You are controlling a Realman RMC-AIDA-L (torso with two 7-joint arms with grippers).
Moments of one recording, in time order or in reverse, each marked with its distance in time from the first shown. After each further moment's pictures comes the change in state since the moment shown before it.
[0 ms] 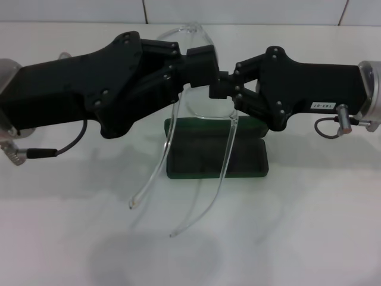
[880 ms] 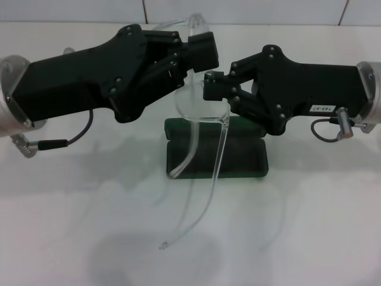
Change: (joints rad) left arm -0.009 -0.001 0.003 -0.050 0.009 -0.064 0.075; right arm 0.001 0.000 -0.051 0.006 0.072 -0.035 -0.035
